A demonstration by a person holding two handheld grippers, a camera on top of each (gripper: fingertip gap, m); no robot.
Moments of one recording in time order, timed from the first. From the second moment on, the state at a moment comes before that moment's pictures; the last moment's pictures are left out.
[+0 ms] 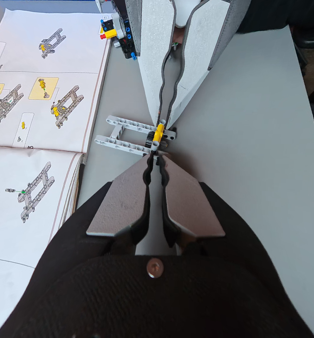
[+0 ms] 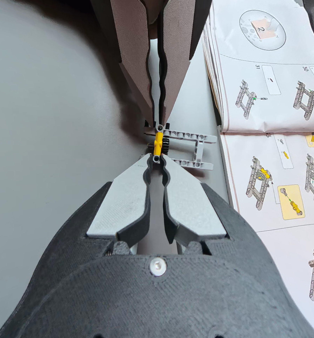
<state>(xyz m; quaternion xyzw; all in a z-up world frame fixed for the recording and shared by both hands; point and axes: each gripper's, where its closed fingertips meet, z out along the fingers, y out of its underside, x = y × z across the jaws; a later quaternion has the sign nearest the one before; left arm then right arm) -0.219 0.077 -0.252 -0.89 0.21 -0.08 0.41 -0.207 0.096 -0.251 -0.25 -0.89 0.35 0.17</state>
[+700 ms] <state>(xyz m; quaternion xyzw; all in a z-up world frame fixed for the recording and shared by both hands) -0.200 0.067 -0.261 -0.89 0.22 -0.11 0.39 -0.190 0.090 -0.248 -0.26 -0.88 0.36 0.14</state>
